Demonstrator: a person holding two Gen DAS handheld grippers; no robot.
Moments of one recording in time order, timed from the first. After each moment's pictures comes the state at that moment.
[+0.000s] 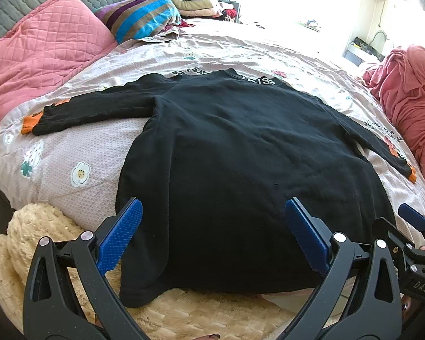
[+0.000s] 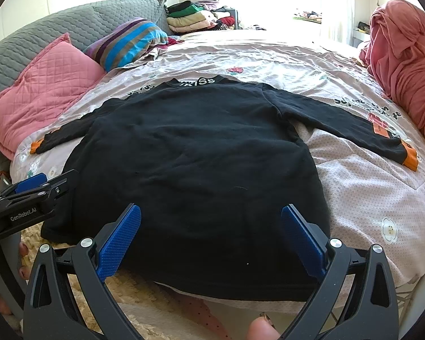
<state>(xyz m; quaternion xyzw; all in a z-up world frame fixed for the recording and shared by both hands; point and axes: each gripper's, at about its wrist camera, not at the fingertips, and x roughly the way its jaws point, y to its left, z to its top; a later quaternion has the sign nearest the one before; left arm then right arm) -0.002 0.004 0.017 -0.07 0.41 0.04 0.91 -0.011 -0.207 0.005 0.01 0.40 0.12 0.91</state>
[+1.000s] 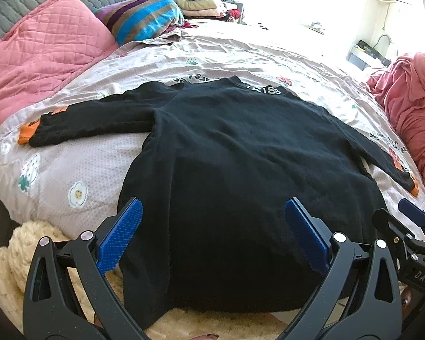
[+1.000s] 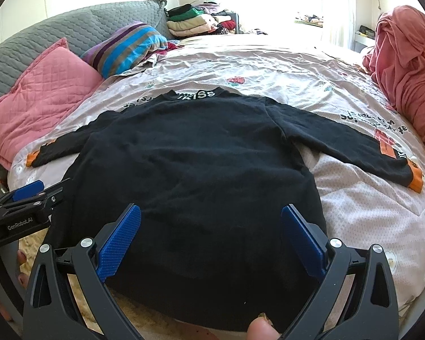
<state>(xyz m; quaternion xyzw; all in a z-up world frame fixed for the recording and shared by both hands) 0.028 0.011 0.025 -0.08 0.40 0.04 0.91 0.031 -0.205 0.018 0.01 0.39 0.12 0.91</state>
